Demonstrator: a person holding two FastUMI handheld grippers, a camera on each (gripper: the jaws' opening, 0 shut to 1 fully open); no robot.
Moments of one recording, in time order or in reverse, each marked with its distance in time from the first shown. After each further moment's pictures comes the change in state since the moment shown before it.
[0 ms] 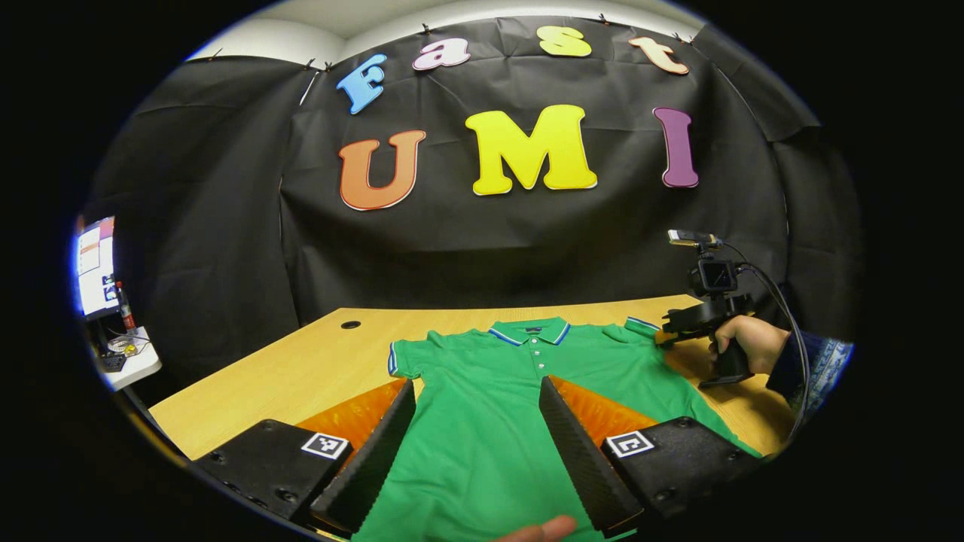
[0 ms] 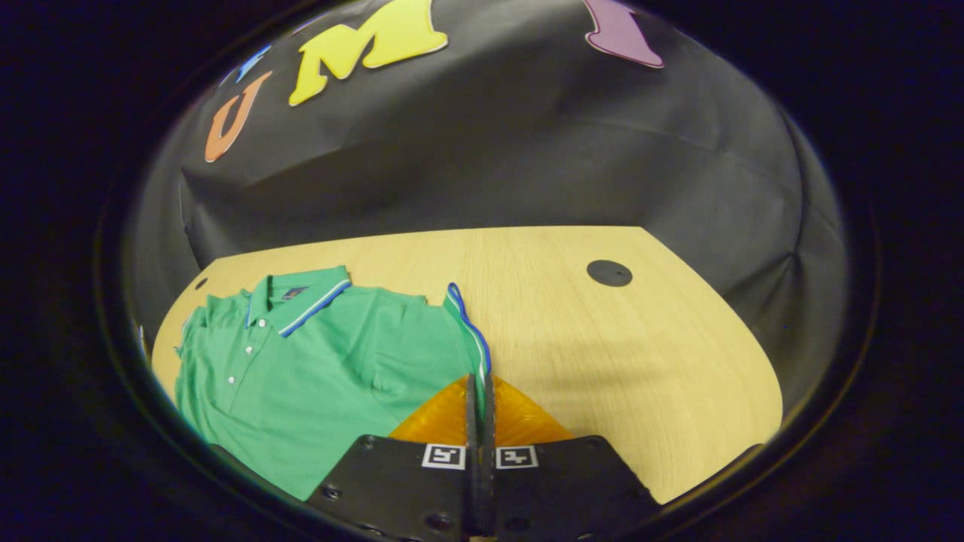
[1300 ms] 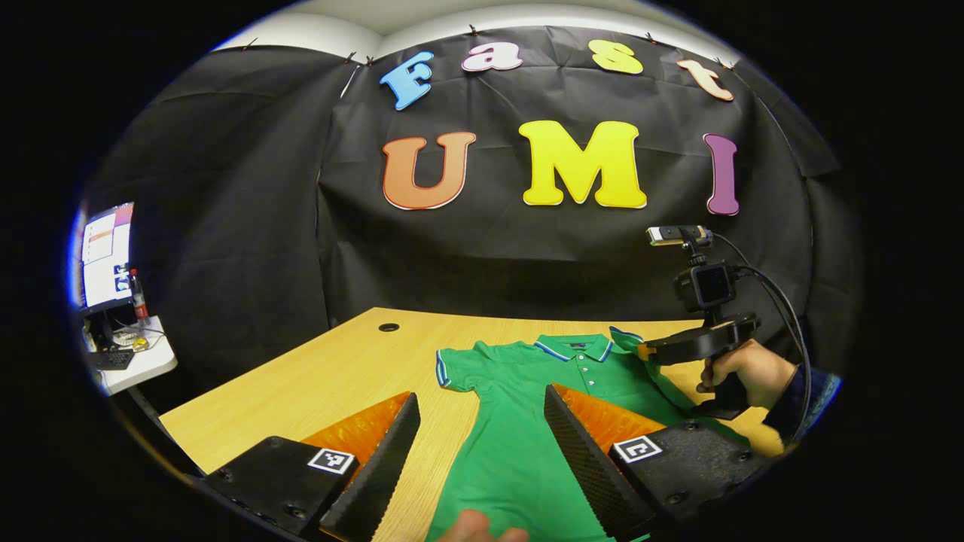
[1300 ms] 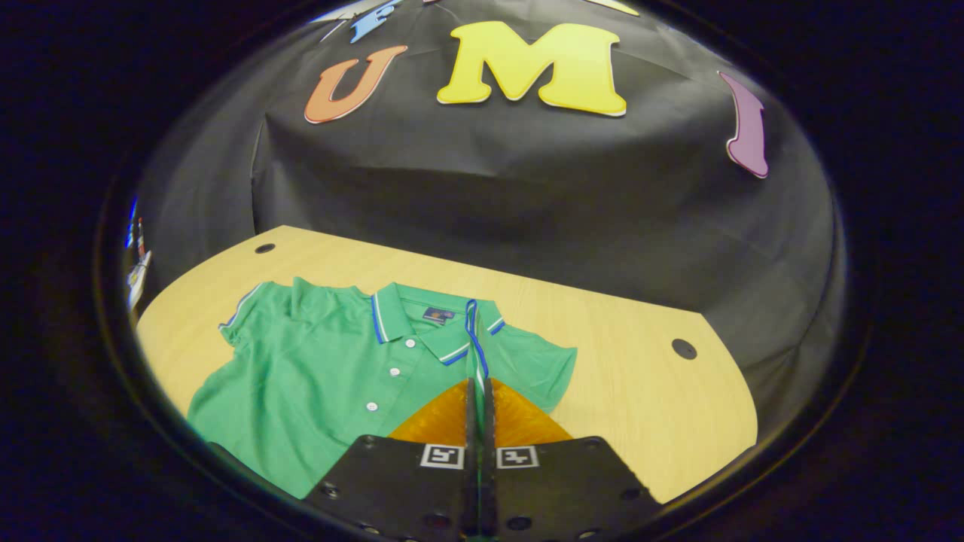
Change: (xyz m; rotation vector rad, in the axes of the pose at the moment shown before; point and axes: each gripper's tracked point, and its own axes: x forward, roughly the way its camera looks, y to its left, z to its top) left arm 0.002 0.079 0.011 -0.147 0.054 0.072; right arm -0.062 0.176 0.018 -0.246 -0.121 0.113
